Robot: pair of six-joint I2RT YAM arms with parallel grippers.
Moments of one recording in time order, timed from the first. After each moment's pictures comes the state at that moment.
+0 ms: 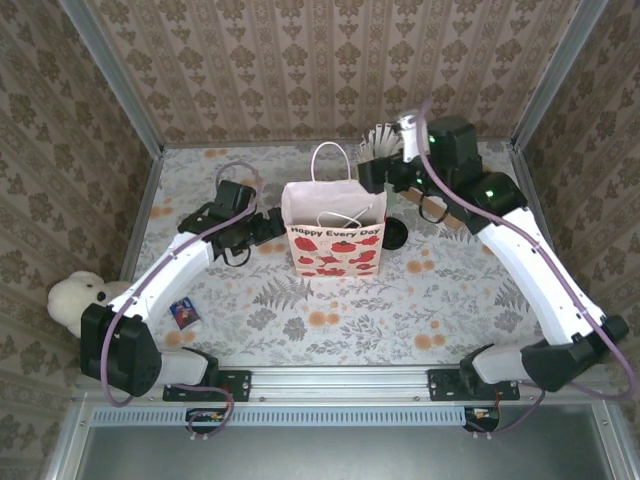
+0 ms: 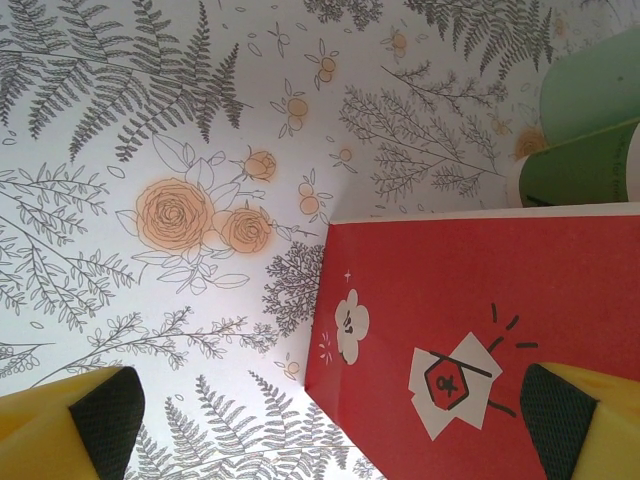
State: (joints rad) left arm -0.43 1.32 1.05 -0.65 0.12 -0.70; right arm 0.42 1.32 1.56 -0.66 -0.06 0.14
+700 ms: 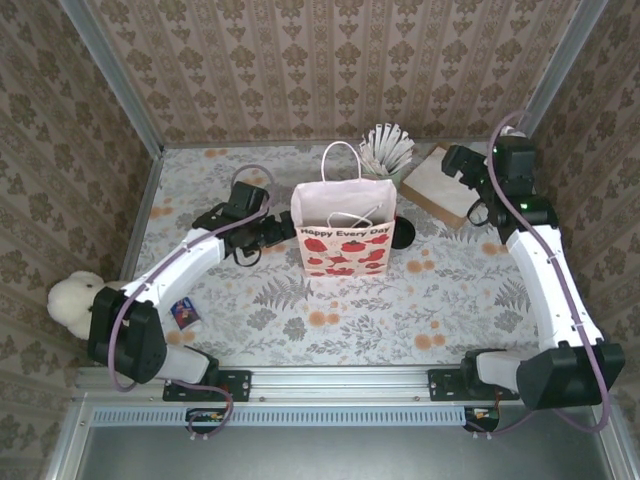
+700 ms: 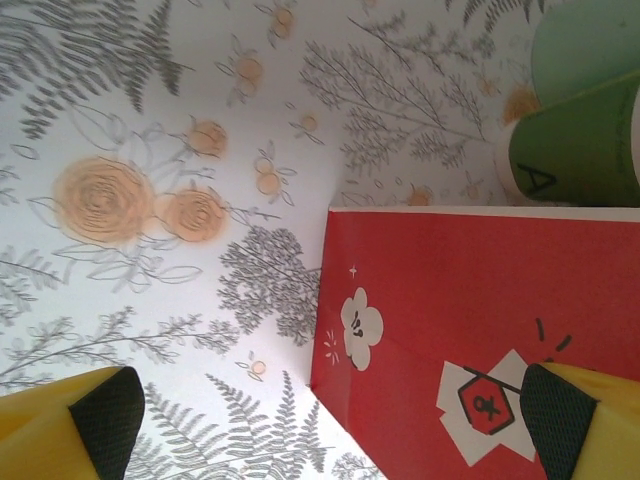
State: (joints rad) left arm -0.49 1.41 1.04 -0.59 0.15 -0.71; right arm -0.03 1.25 1.27 -0.53 0.08 0.43
